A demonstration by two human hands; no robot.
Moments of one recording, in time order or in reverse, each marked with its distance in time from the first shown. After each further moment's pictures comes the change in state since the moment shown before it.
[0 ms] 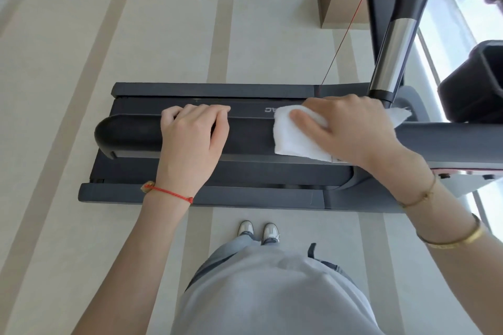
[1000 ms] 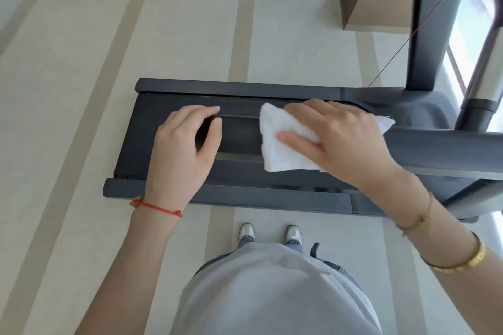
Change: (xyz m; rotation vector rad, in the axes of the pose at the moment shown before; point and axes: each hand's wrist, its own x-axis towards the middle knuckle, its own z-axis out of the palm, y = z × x) left_hand -0.023 -0.143 -0.055 -0.271 0.066 -0.096; right_hand 0.043 -0.151 0.028 0.061 0.129 -0.200
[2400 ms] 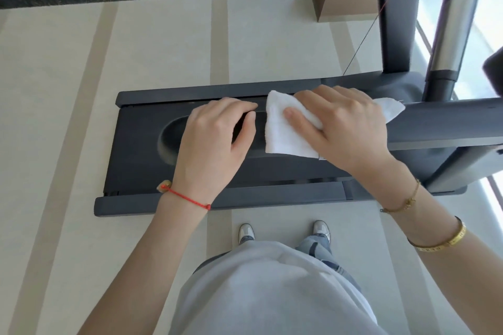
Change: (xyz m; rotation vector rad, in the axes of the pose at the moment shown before) left_hand 0.011 0.061 0.031 0.035 -0.112 0.250; right_hand -0.029 0.028 0.006 -0.115 0.279 0.147
